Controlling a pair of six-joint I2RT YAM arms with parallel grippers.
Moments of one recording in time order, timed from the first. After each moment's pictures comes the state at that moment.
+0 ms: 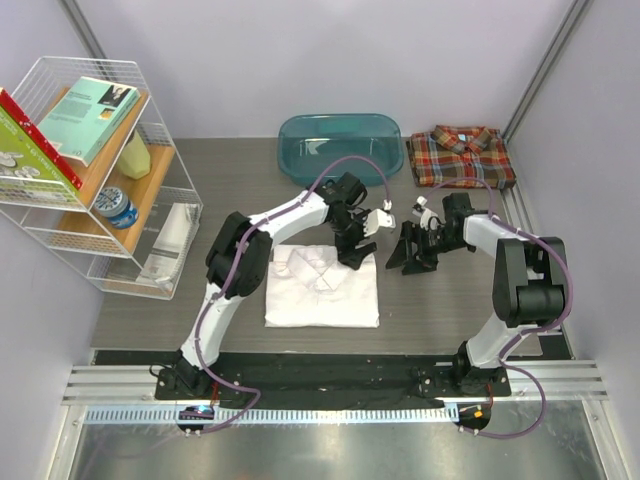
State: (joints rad) left arm -0.73 2.27 1.87 -0.80 0.57 0.70; right arm 0.02 1.68 0.94 -0.60 -0.79 0.05
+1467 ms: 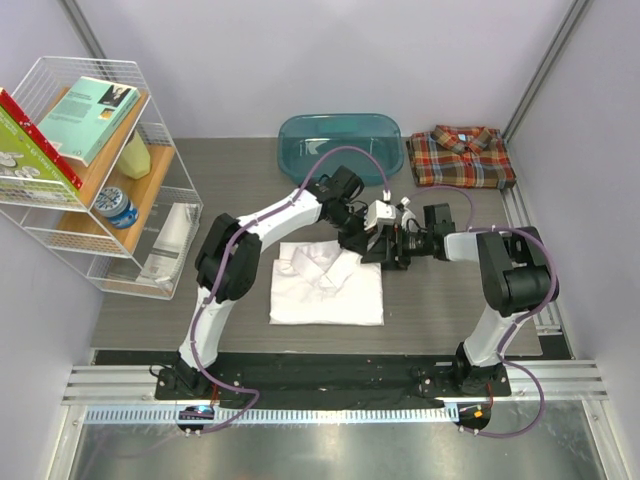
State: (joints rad) left arm -0.72 2.19 1.82 -0.72 0.69 0.68; right arm 0.14 1.77 0.78 0.03 -0.97 0.34
